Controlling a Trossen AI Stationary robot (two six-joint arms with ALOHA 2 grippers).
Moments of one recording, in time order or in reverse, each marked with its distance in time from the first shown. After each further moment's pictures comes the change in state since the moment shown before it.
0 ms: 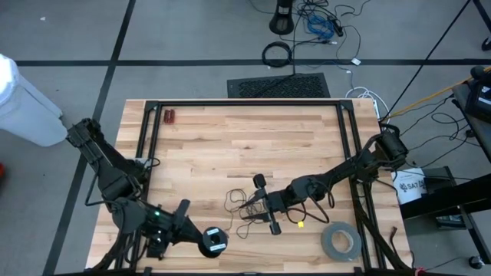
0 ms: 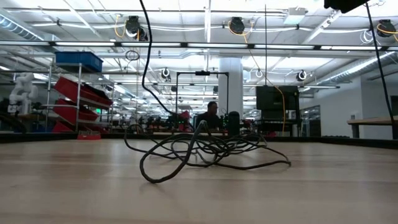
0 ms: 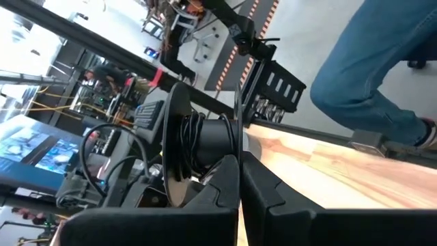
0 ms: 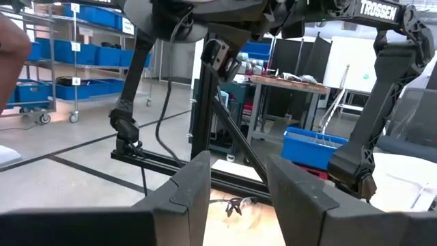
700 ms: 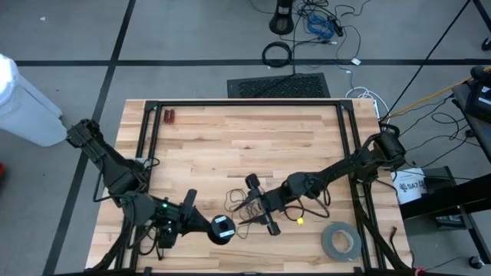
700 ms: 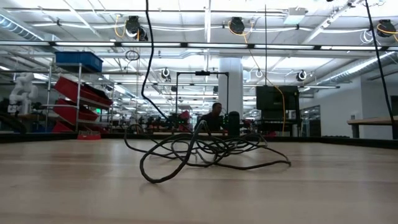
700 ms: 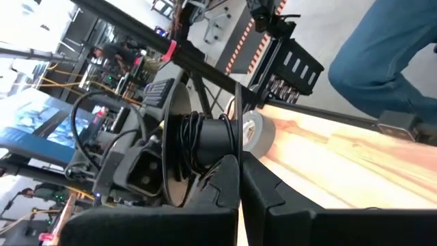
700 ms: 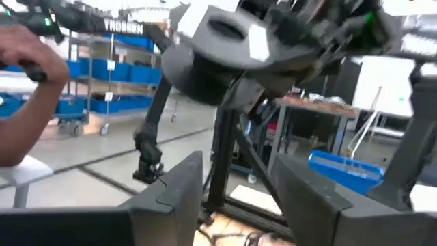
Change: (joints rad) left arm 0.082 0.000 0.000 -0.004 -0.002 -0.010; right arm -0.025 0.028 0.124 -0.045 -0.152 0.000
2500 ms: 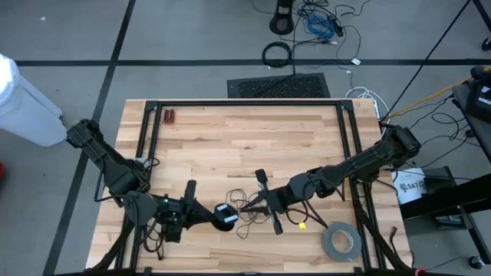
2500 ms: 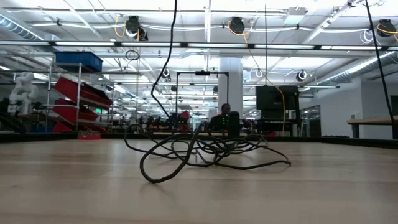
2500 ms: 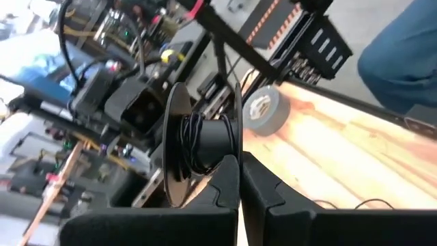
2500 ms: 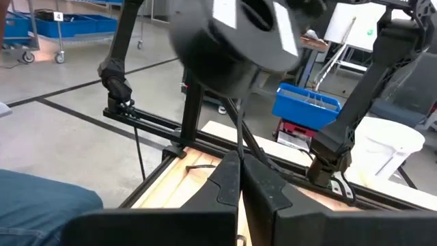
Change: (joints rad) left arm 0.002 0.000 0.000 -0.031 -0.141 -0.152; right arm 0.050 -0.178 0.100 -0.564 0.218 -0.048
